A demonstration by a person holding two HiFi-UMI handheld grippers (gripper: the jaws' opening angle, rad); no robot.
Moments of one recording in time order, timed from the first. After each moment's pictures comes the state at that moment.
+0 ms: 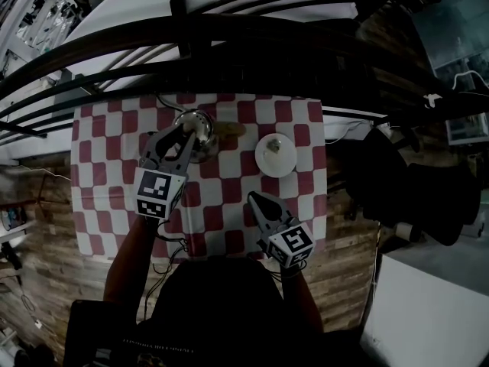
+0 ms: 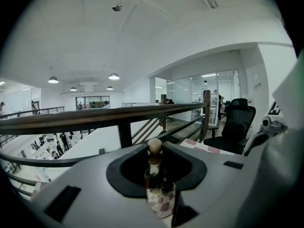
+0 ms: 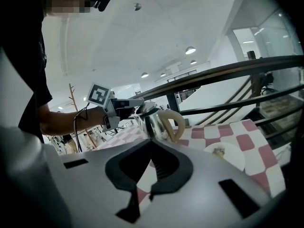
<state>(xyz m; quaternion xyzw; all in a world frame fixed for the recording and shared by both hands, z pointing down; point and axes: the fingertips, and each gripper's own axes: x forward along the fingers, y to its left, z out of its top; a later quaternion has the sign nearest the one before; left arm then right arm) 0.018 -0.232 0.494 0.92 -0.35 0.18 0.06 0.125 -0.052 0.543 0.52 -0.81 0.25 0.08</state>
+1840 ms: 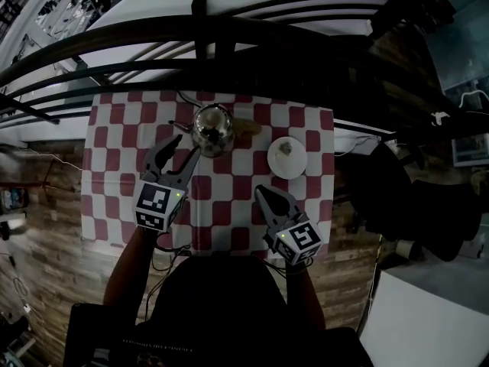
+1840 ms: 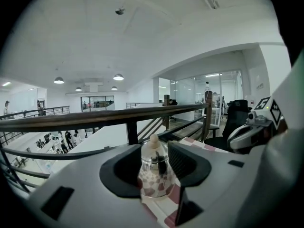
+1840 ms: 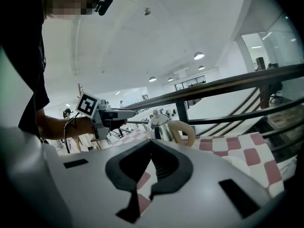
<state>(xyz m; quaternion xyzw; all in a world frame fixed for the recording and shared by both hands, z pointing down) -0.031 -0.183 0.472 0.91 -0.37 0.18 0.07 0.106 -0.057 0.508 0.50 -0.84 0.21 0.07</state>
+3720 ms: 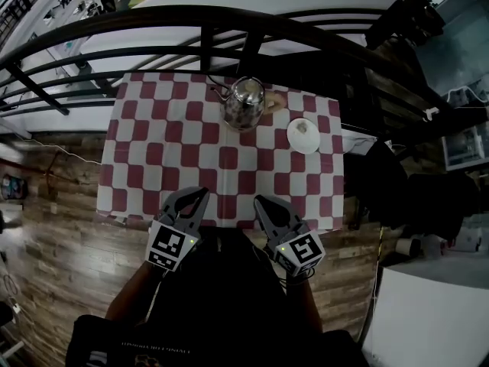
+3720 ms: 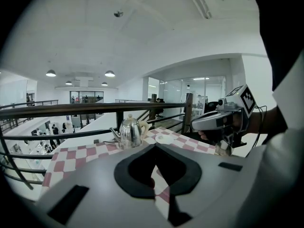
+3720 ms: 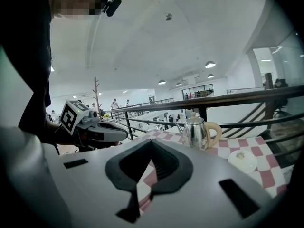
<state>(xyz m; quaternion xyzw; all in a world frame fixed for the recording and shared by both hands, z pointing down) -0.137 0.041 0.478 0.93 -0.30 0.18 0.09 -0.030 0.077 0.462 0.48 -0.86 0.14 0.08</state>
